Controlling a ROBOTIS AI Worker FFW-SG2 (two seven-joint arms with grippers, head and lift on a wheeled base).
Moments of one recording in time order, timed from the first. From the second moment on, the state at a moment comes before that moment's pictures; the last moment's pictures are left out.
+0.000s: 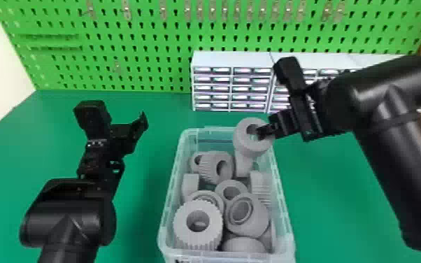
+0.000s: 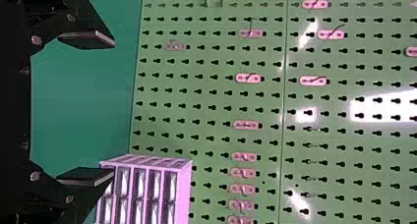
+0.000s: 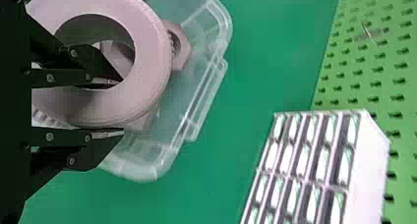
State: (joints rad) left arm -0.14 0.03 0.03 -1.60 0.07 0.20 0.01; right arm -0.68 -0.17 0.32 -1.58 -0.21 1.44 0.28
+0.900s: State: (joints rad) left arm -0.14 0.03 0.02 -1.60 0.07 0.20 0.01; right arm -0.60 -0.20 0.07 -1.67 -0.04 1.54 0.28
